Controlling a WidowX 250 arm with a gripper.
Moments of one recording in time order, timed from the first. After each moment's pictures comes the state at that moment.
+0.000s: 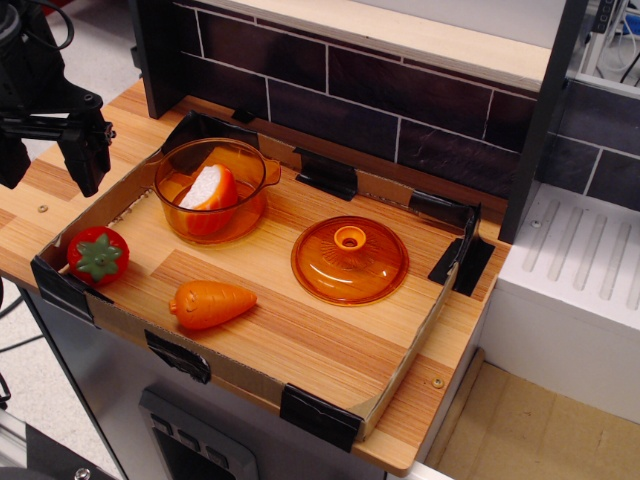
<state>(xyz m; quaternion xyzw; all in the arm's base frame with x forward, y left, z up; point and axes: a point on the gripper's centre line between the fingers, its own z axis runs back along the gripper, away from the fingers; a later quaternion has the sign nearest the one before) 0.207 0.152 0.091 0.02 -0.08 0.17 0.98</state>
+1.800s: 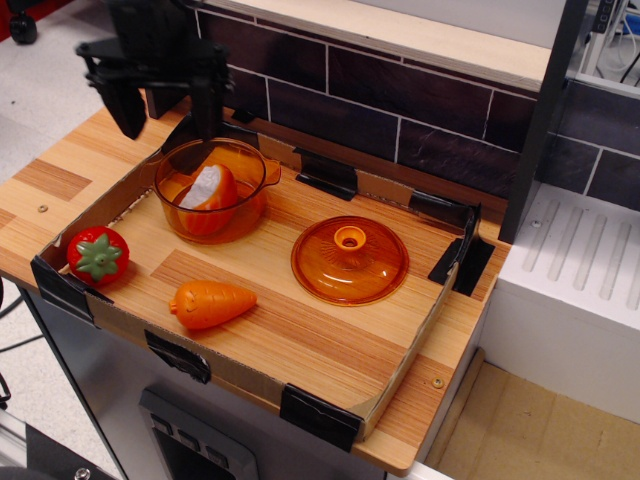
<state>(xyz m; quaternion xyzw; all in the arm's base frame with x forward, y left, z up) 0.294 0.120 0.074 -0.01 -0.05 0.18 0.98</state>
